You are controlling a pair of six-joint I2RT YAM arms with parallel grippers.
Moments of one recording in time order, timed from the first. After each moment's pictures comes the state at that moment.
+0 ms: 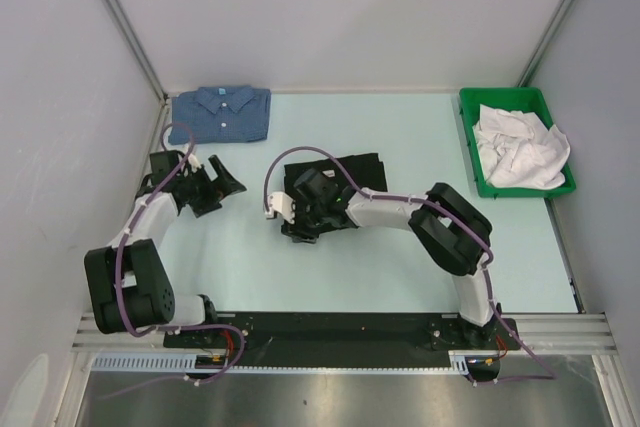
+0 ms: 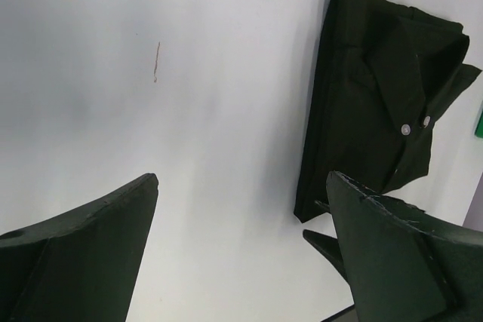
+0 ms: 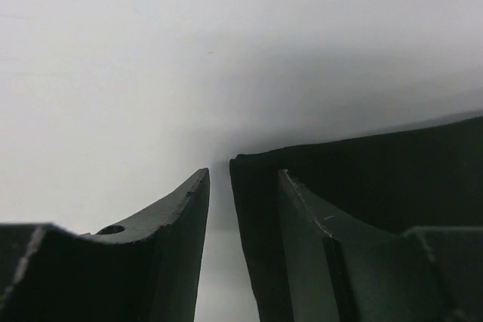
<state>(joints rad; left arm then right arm) 0.20 1.36 0.79 -0.36 0.50 -0.39 0.94 1.99 1.31 -0.16 -0.41 -0.51</state>
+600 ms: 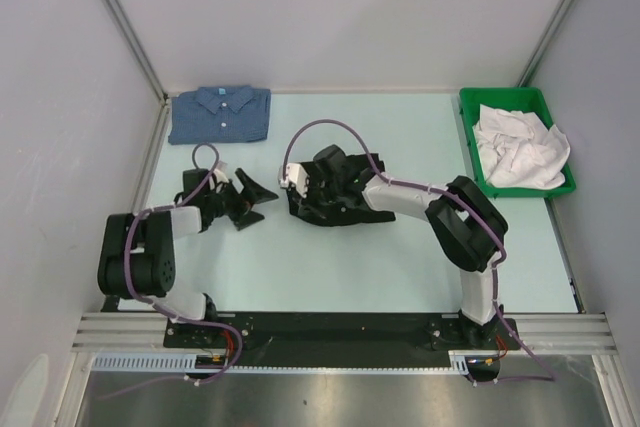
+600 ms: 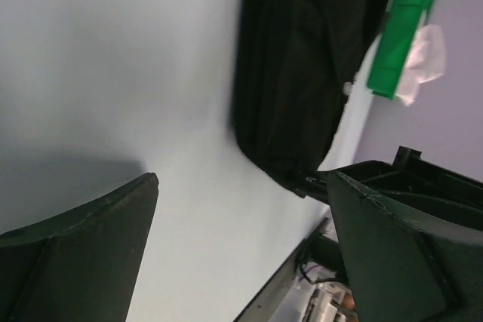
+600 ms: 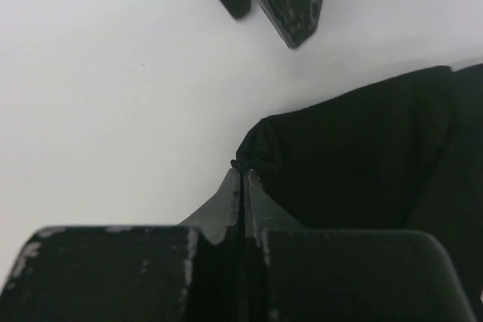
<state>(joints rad) 0.07 1.53 0.56 0.15 0.75 -0.75 0.82 1.95 1.31 -0.11 -0.49 -0.47</state>
